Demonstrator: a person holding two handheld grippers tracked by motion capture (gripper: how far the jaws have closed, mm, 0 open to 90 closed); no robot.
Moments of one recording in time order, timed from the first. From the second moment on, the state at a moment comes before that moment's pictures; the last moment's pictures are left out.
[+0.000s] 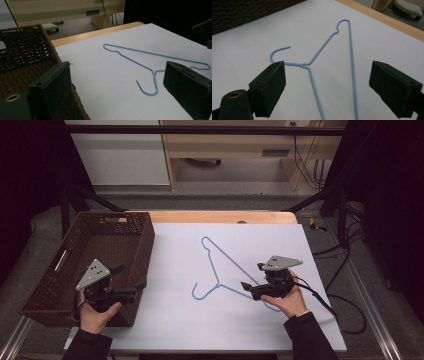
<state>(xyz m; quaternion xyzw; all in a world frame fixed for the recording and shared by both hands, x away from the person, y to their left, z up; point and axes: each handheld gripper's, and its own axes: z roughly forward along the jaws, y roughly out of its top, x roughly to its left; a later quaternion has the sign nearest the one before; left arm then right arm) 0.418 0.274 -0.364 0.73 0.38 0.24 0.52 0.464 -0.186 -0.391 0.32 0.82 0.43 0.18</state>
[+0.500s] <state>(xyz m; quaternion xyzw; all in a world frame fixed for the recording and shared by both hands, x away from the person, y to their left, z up) 0.417 0.274 -0.364 0.73 0.38 0.24 0.52 0.490 -0.145 -0.426 0.29 0.87 0.37 0.13</state>
